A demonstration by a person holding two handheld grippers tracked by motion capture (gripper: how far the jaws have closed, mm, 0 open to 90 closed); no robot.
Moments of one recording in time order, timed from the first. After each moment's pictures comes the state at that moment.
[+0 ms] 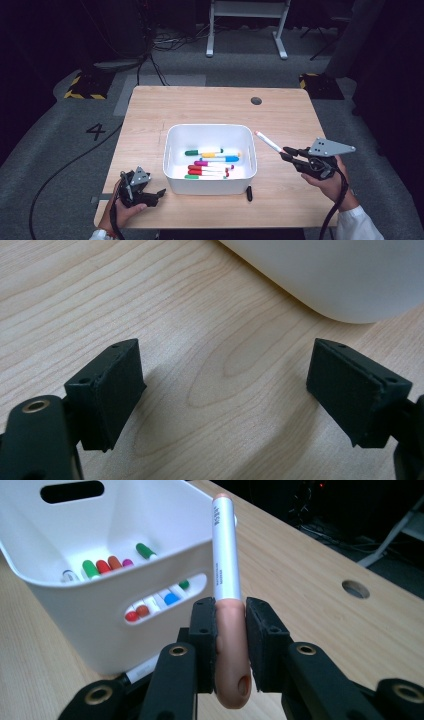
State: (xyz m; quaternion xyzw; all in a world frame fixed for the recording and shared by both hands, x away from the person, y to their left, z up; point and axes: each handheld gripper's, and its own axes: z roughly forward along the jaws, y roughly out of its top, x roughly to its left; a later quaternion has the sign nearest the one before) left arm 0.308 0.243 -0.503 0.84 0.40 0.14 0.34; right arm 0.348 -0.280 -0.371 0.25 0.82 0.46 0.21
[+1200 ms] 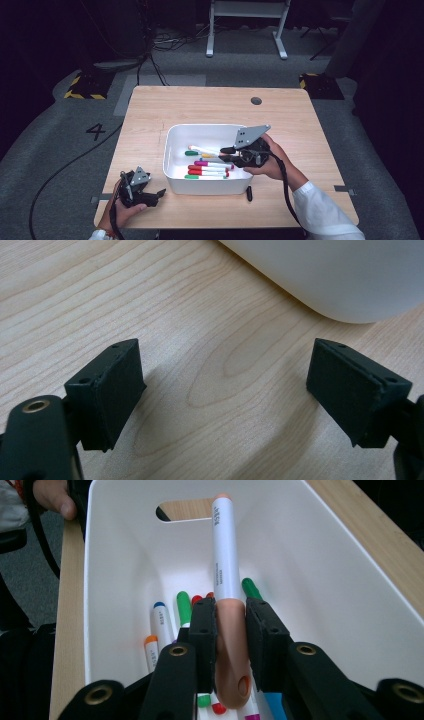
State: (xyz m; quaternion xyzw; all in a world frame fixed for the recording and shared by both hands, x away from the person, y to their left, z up) left arm 0.308 0.243 -0.503 0.84 0.39 0.14 0.34; right arm 0.378 -0.116 -0.354 0.08 0.91 0.40 0.11
